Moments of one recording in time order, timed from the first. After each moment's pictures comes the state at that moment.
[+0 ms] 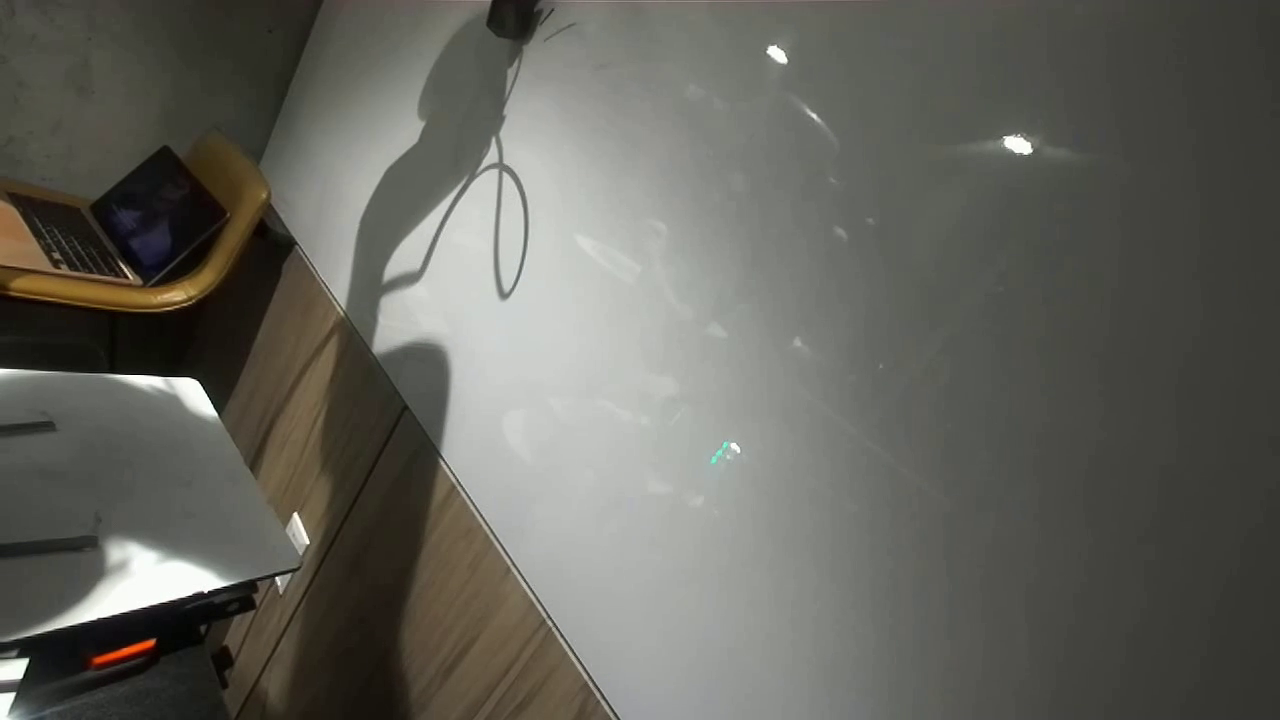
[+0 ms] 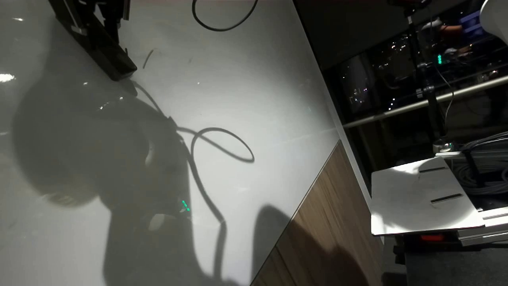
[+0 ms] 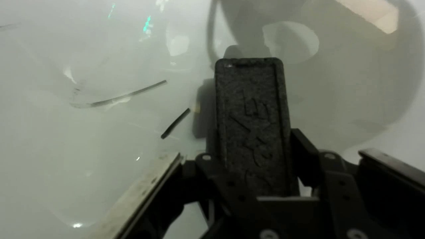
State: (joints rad) arm 0.38 0.14 0.33 -1.37 -0.76 2.14 0.60
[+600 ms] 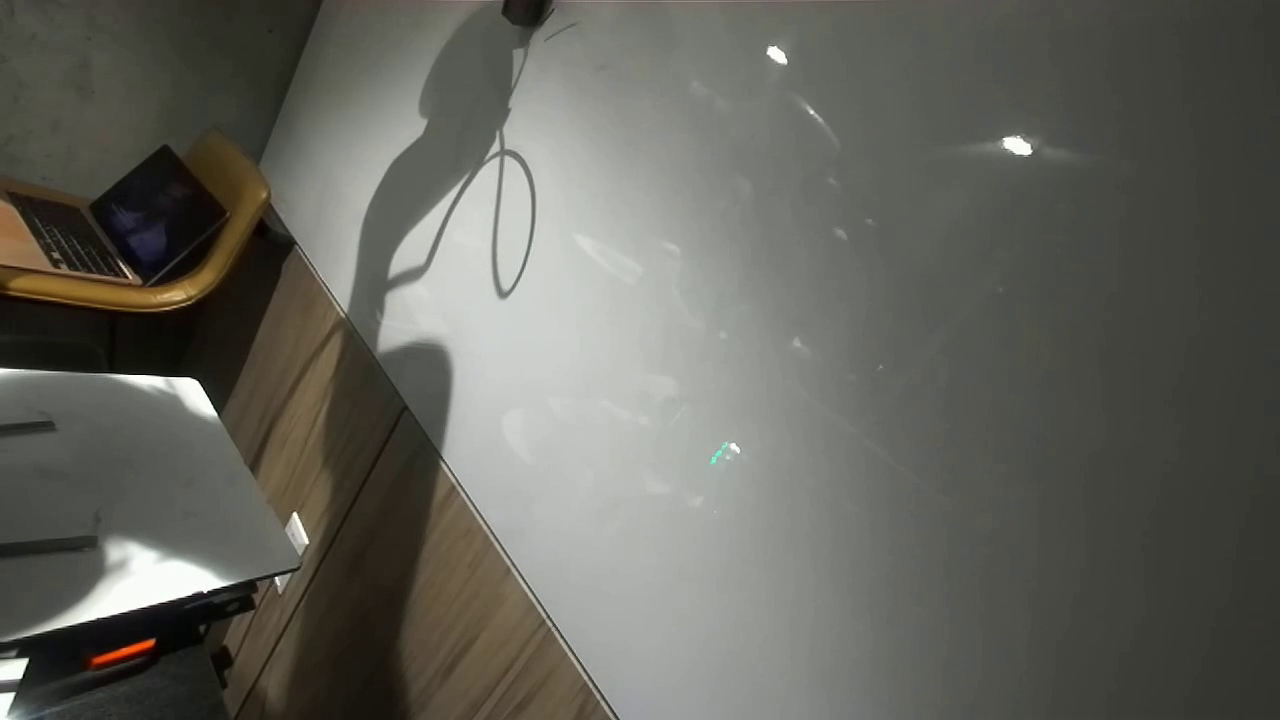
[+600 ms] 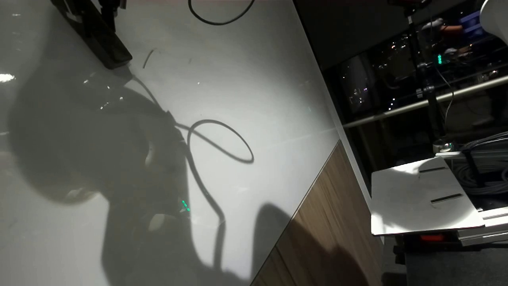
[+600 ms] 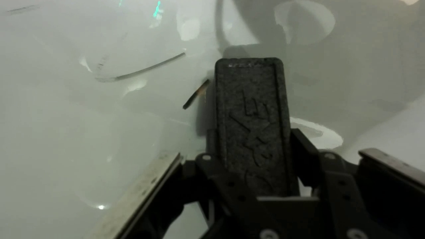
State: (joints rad) arm 0.38 0.14 0.33 -1.34 -0.82 2.13 0.66
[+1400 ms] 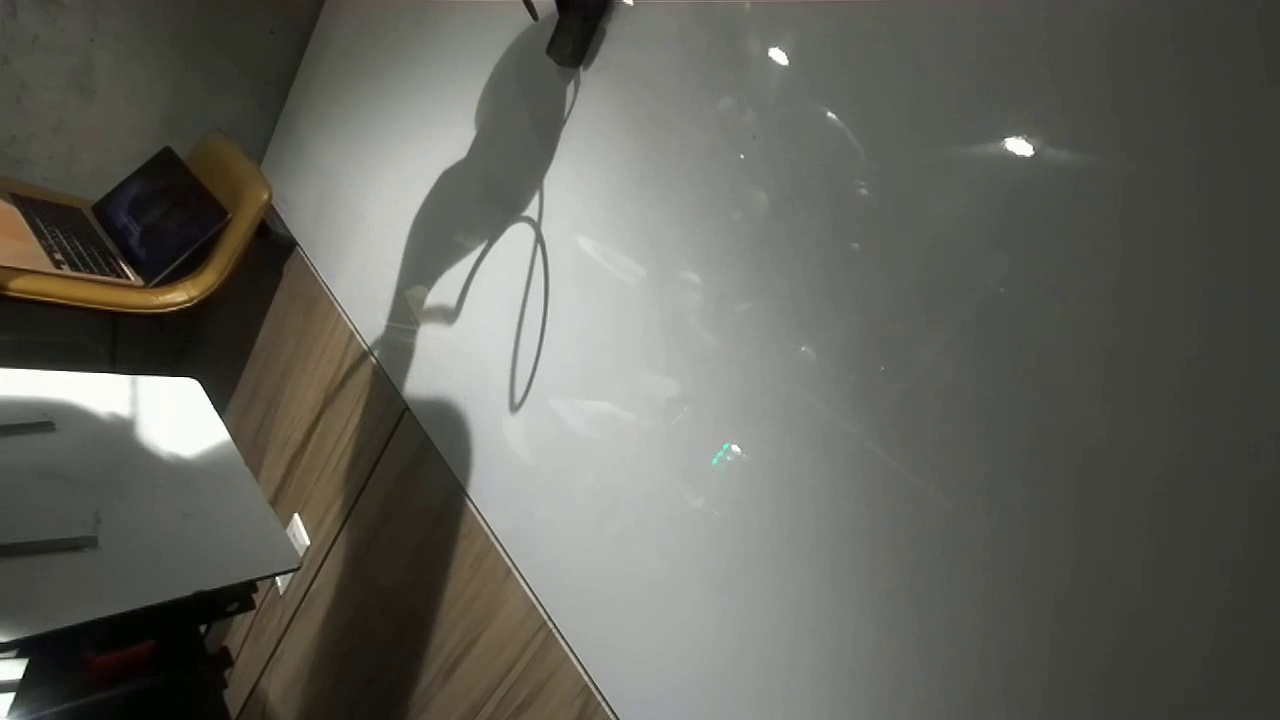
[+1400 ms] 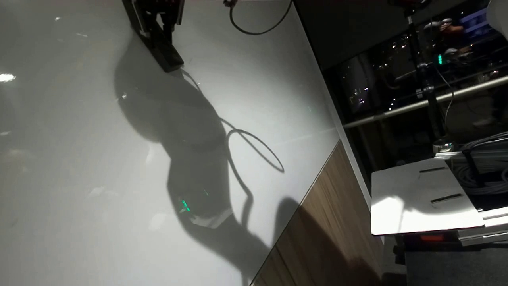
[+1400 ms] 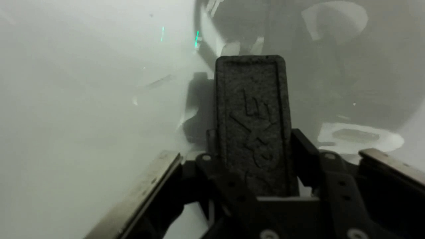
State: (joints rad) arm 0.23 -0.05 0.23 -1.60 -0.66 2.27 0.67
